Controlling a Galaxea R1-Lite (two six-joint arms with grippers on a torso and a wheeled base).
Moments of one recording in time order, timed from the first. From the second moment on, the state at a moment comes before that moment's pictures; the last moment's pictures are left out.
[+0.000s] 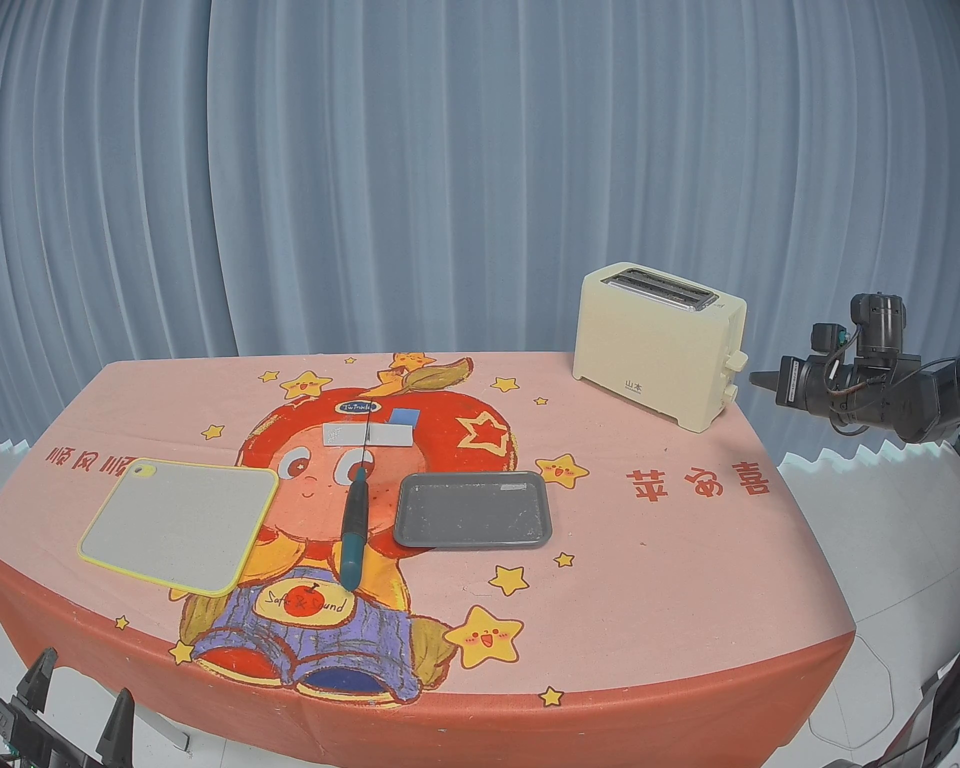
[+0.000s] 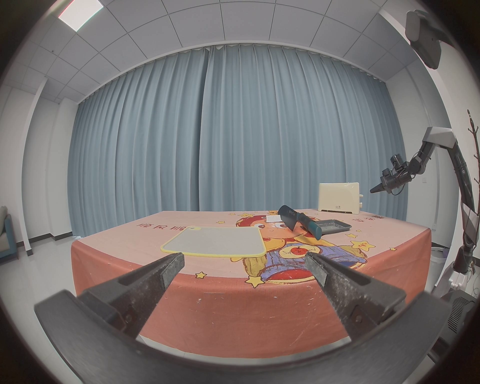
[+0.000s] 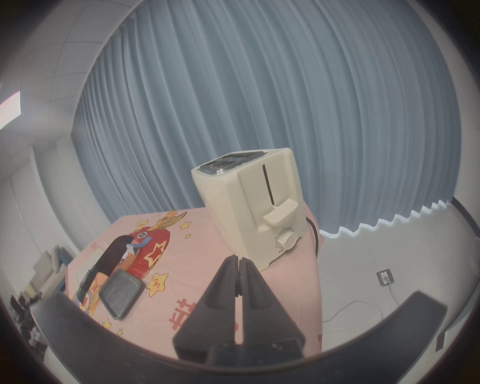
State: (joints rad) left arm 0.00 0.03 -0.02 0.02 -0.03 0.02; right arm -0.01 1.94 -1.11 -0.36 0.38 0.16
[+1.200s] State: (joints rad) left arm 0.00 0.03 -0.02 0.02 -0.03 0.02; right arm -0.03 2.18 -1.19 -0.57 0.34 0.22
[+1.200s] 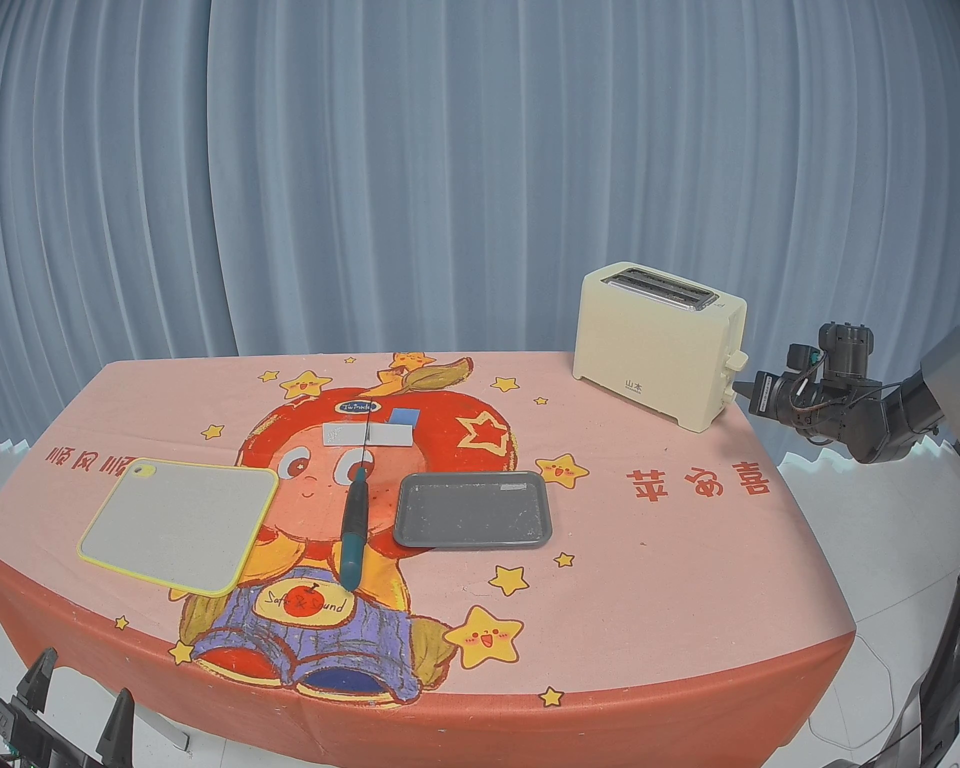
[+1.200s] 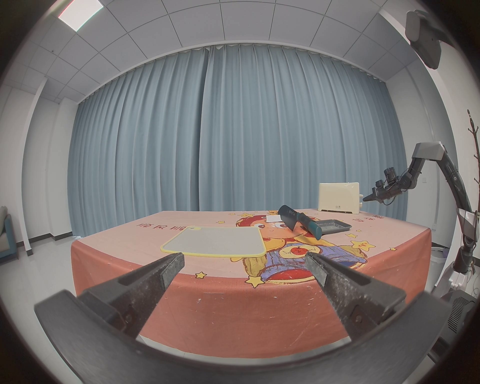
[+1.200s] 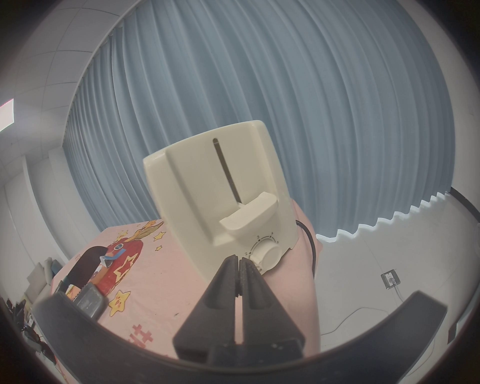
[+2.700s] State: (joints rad) left arm 0.00 0.03 -0.02 0.02 -0.03 0.02; right arm -0.02 2.25 -1.22 -0.62 0.33 0.24
